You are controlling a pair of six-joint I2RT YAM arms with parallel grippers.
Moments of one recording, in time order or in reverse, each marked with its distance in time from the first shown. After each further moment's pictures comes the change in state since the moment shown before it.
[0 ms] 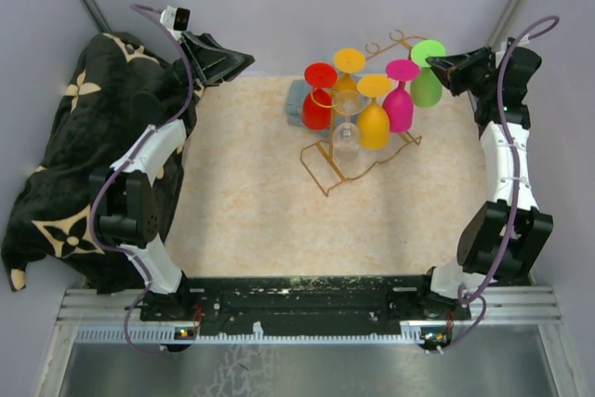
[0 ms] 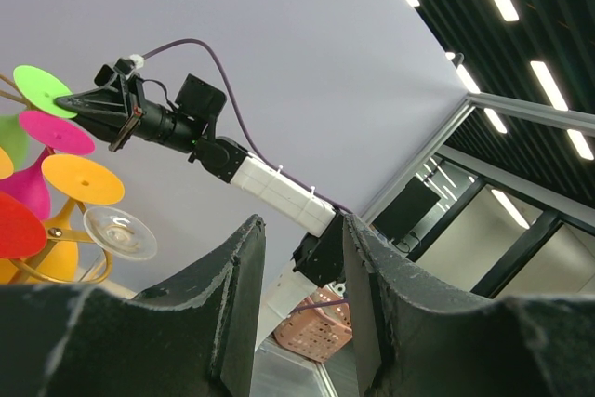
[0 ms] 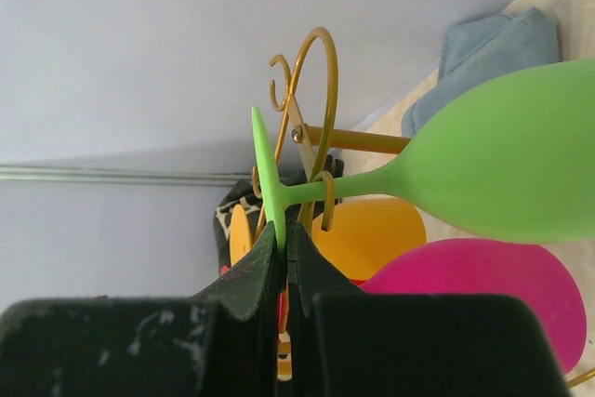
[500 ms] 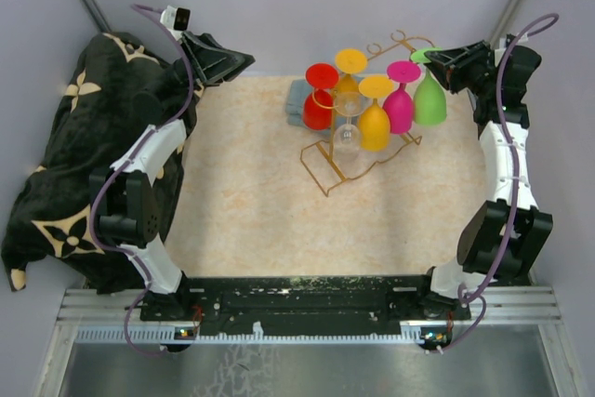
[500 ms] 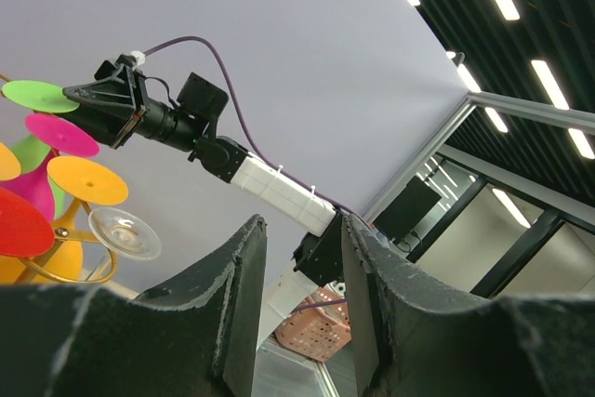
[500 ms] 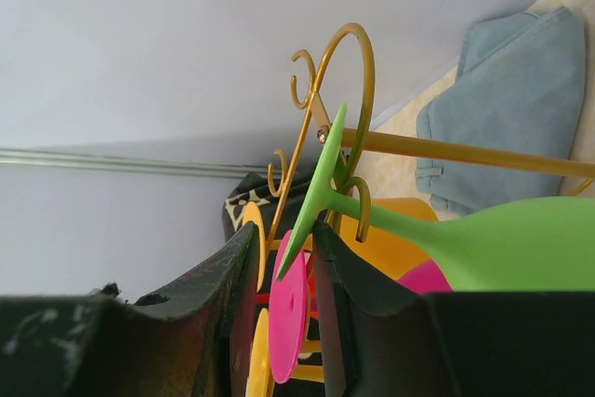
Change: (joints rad) left arm 0.000 0.000 0.000 0.000 0.001 0.005; right arm 0.006 0.014 0.001 0.045 -0.029 0.025
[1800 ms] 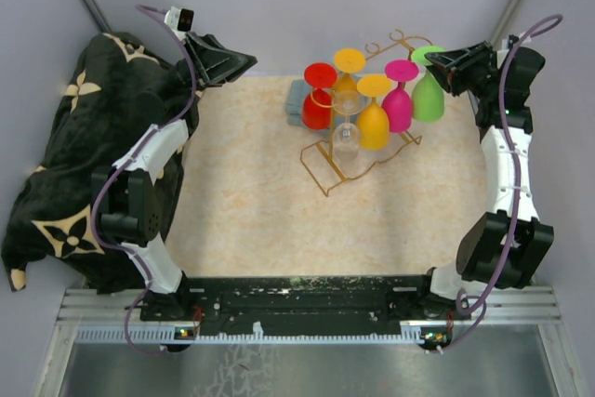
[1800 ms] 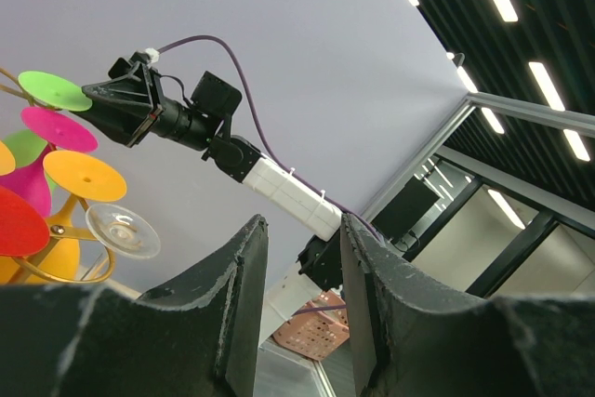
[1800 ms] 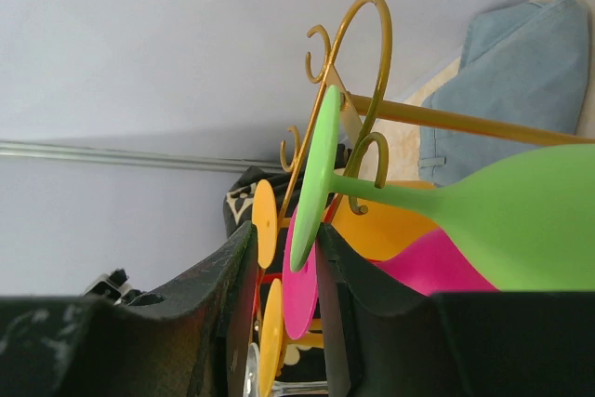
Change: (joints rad) left arm -0.010 0.013 0.000 0.000 0.000 0.000; right arm 0.000 -0.060 -0.009 -0.054 -0.001 -0.011
